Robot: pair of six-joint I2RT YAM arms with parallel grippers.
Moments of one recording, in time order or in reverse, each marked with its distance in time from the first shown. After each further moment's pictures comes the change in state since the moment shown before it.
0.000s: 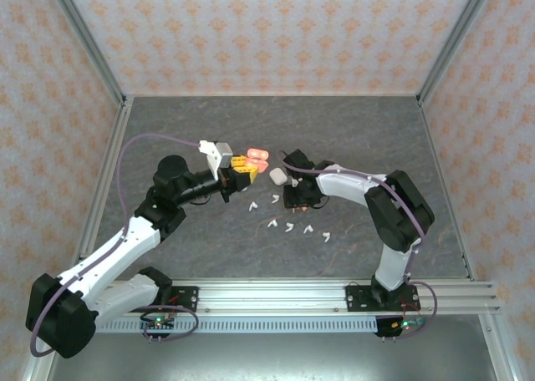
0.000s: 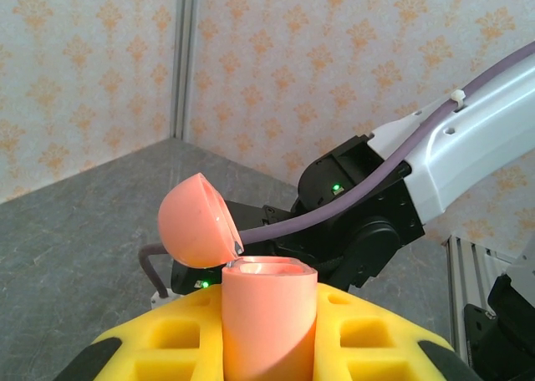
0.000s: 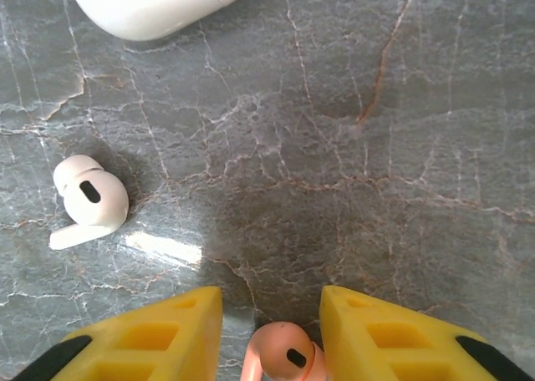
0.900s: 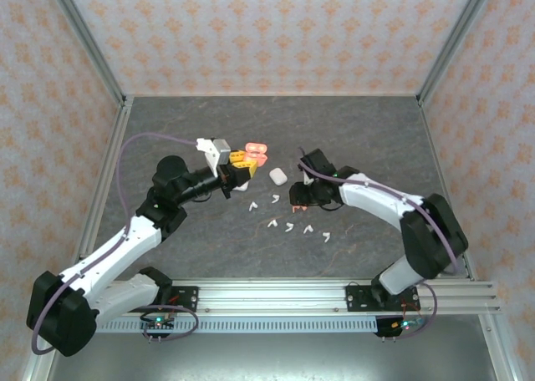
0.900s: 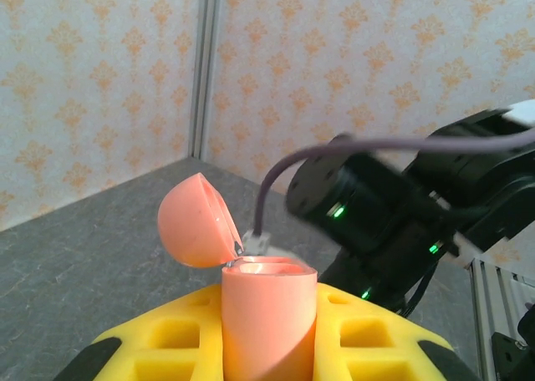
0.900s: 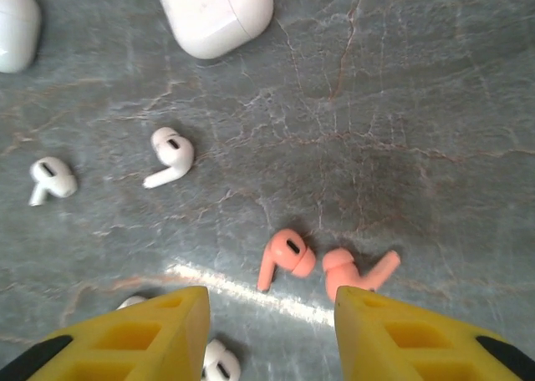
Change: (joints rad) left arm 0.000 0.005 -0.007 0.077 -0.052 -0.018; right arm -0.037 -0.234 -0.128 0.048 -0.045 0.015
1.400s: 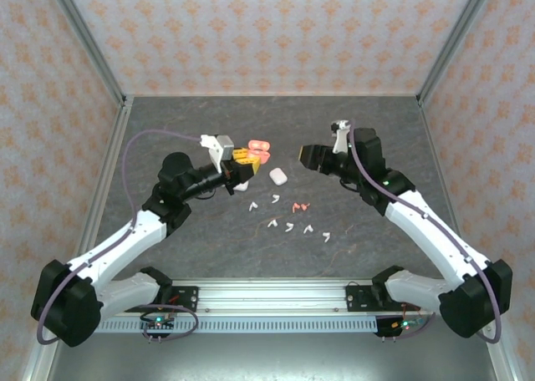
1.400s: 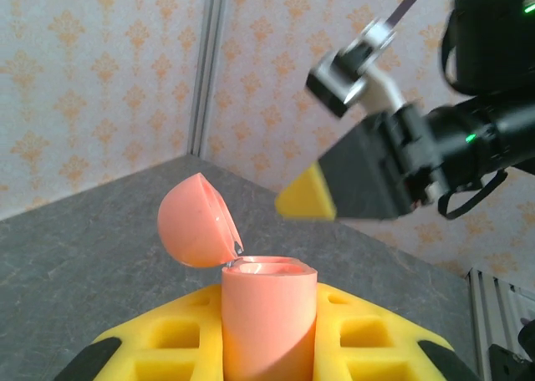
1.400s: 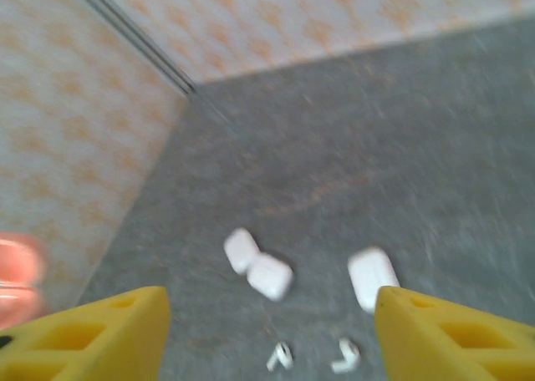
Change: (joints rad) left arm 0.000 0.063 0.007 0.053 -0.005 -0.031; right arm -0.132 -0.435 0.003 0.147 -0.084 0.050
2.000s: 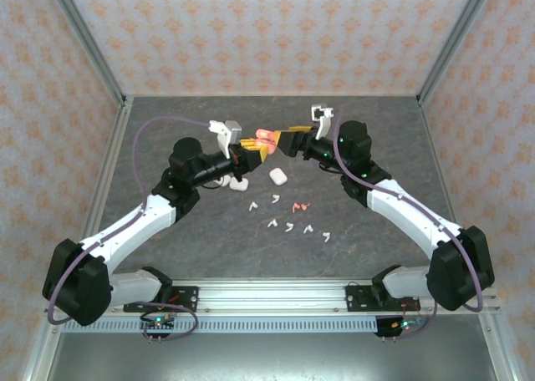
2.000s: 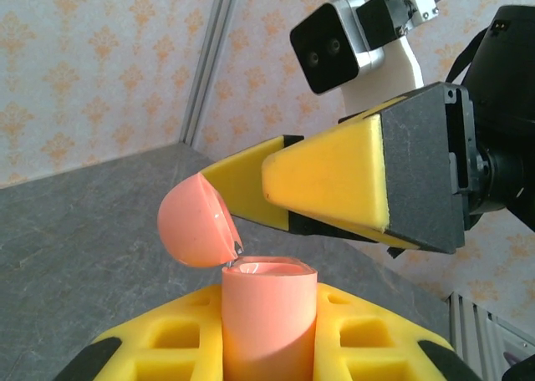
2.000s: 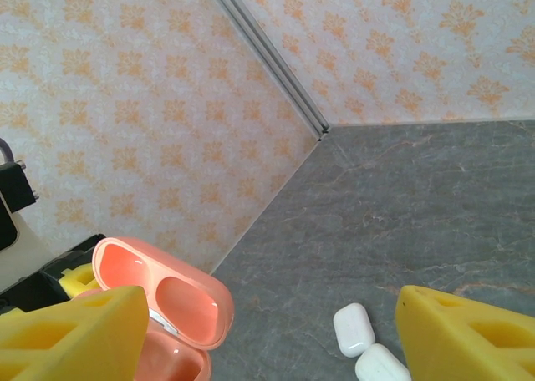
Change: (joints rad) left arm 0.000 0.153 0.123 -0.005 0.003 -0.118; right arm 0.018 0.160 -0.031 0.633 -0.287 0.046
